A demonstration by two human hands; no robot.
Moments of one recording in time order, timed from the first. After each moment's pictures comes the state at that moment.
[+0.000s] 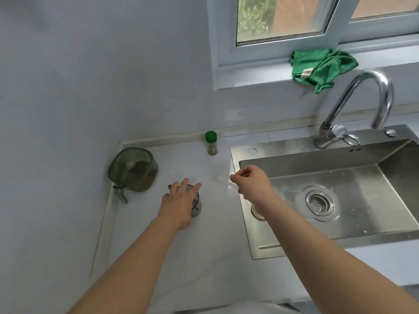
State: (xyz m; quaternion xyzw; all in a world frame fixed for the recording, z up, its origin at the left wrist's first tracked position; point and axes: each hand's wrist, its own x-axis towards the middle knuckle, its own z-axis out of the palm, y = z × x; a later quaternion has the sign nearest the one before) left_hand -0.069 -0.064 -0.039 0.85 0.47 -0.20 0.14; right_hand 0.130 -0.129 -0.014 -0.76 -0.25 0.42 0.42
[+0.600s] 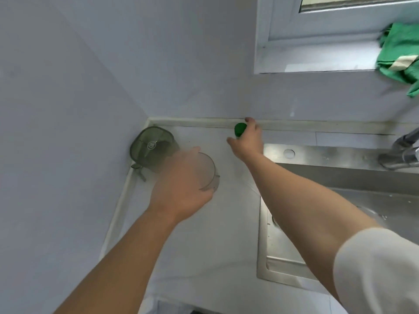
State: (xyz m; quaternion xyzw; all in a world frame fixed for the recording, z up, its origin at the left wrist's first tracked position) left_hand -0.039 -0.046 0.028 0.77 0.62 0.04 0.14; right_hand 0.148 0.055 -0.073 -0.76 -0.42 0.37 0.32
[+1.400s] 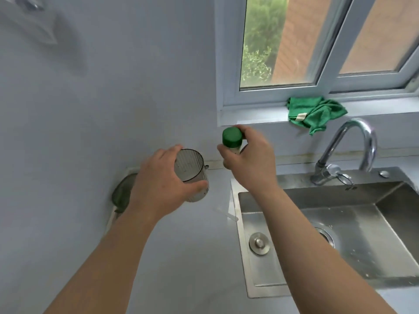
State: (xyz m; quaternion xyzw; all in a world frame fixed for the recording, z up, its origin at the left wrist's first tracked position) left_hand -0.054 -0.050 0.128 0.79 0.55 0.20 0.16; right_hand 0.141 -0.081 0.116 -0.71 -0.50 0.09 0.49
